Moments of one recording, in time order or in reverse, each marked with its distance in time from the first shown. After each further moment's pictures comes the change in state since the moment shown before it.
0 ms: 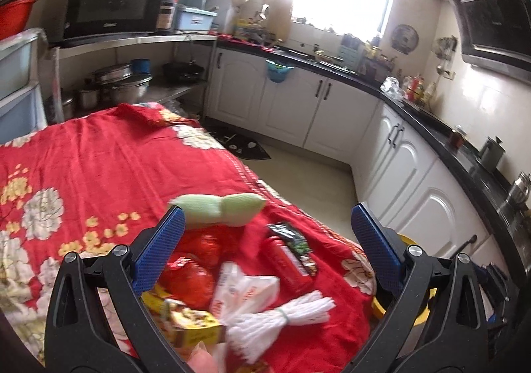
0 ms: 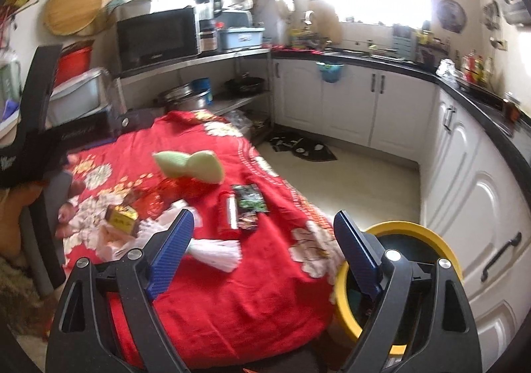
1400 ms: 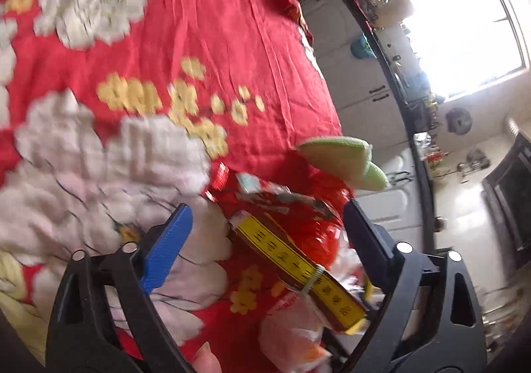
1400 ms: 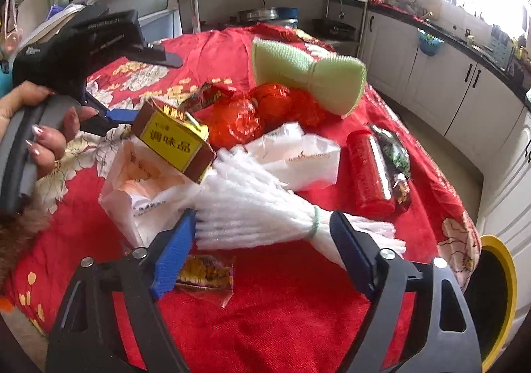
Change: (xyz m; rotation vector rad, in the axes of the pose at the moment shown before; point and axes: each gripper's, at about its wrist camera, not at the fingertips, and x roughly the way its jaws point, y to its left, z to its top) left arm 0.044 0.201 -0.077 -0.740 0.341 -0.167; right arm 0.129 0.110 -0.047 -0.264 0.269 0.232
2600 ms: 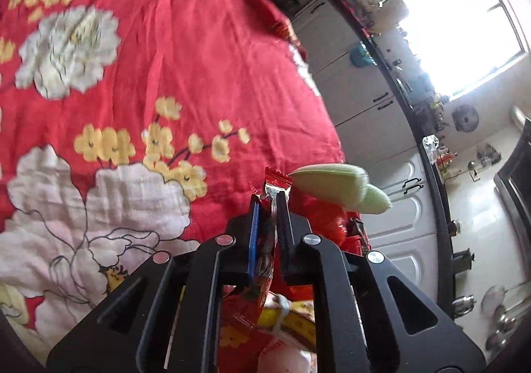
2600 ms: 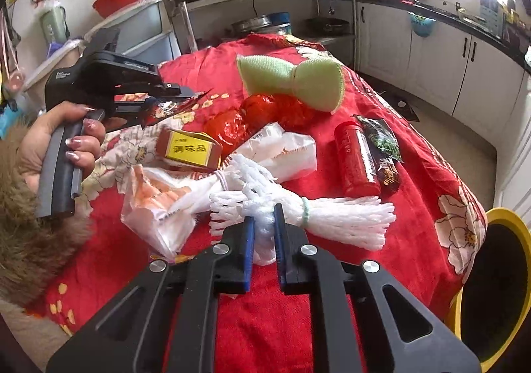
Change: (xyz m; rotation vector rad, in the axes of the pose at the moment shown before) left arm -0.003 -0.030 0.017 0.121 -0.120 0.087; right arm -0.036 -0.029 -0.010 0.133 -0.044 0.095
